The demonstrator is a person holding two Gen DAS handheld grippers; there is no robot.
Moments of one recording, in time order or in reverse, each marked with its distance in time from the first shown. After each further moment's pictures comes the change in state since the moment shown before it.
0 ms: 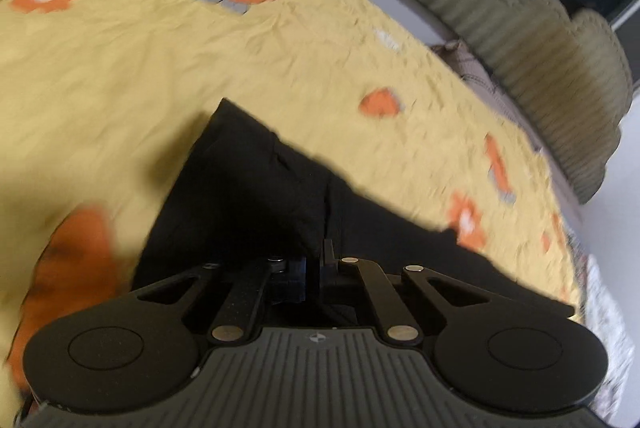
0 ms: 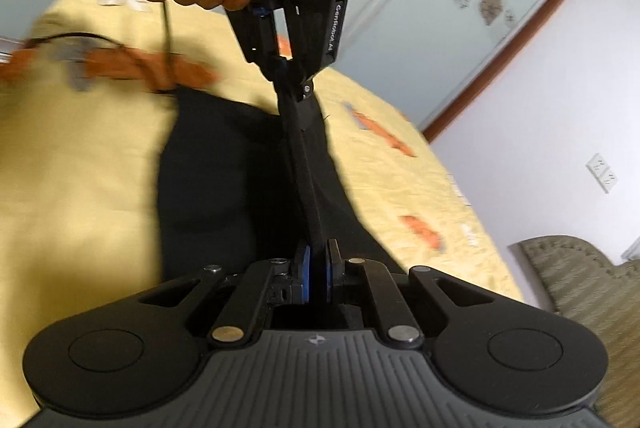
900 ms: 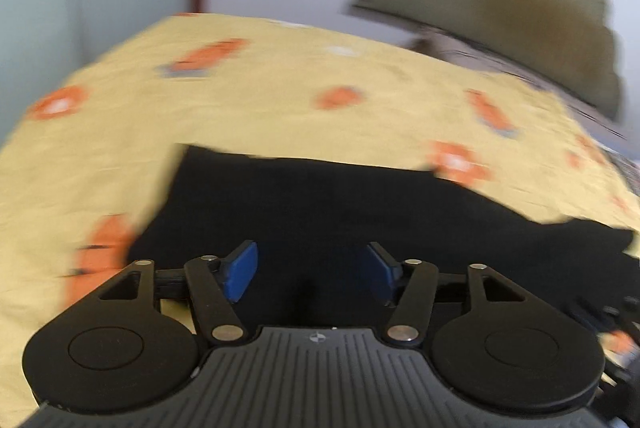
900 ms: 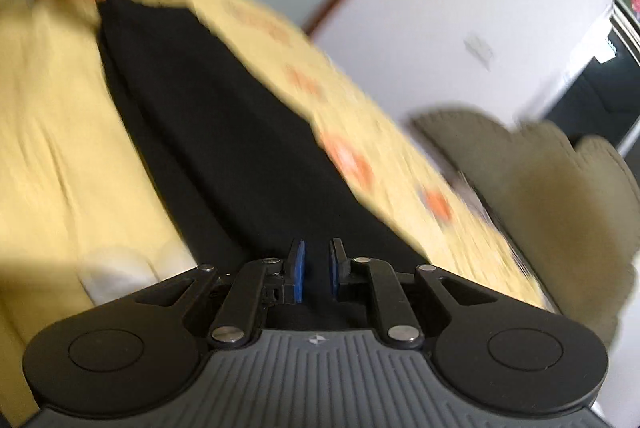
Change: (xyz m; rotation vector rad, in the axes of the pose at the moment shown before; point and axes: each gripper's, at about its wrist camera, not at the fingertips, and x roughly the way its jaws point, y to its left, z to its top) left arm -0.040 -0.088 -0.090 0.369 -0.170 0.121; right arm -0.100 0.015 -0.112 0.207 0.311 -0.377
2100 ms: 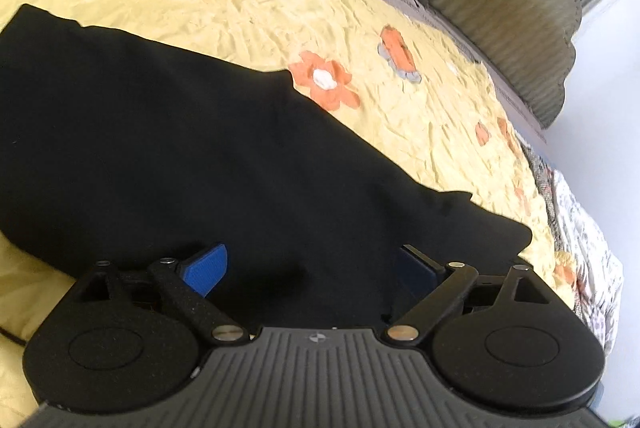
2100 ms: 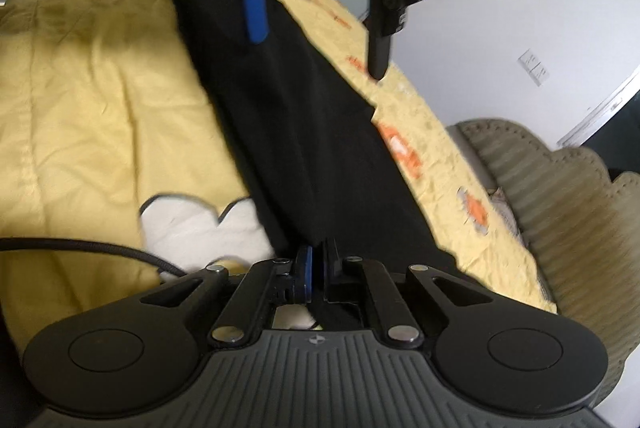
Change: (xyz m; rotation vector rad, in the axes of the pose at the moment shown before) left arm 0.052 -0.077 -0.015 -0.216 0.249 -0.266; right arm -0.016 0.021 -0.011 -0.138 -0.024 0.142
